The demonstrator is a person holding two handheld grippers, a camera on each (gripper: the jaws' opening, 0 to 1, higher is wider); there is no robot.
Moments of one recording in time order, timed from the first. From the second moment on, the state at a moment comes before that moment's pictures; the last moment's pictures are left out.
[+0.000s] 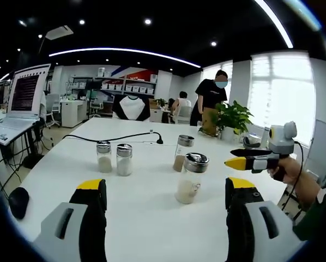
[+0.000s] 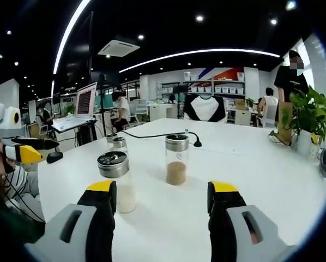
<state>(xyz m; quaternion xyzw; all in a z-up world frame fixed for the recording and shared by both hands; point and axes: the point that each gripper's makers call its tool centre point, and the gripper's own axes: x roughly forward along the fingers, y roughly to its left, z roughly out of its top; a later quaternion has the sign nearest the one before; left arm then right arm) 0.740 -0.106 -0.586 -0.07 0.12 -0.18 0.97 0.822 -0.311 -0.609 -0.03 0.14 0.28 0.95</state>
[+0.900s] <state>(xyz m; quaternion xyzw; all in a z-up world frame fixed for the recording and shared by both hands) 0.738 -0.103 -0.582 -0.07 0.12 -0.18 0.97 0.904 -0.299 -0.640 -0.05 0.17 0.29 0.94</state>
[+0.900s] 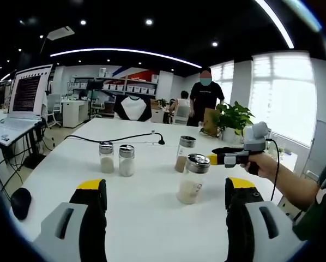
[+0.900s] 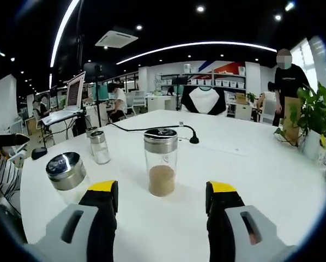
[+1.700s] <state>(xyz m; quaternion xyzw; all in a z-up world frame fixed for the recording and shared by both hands) 0.732 -0.096 -0.585 -0.07 0.12 -0.17 0.98 0.969 -0.260 -0.670 -0.05 0.19 0.30 0.94</state>
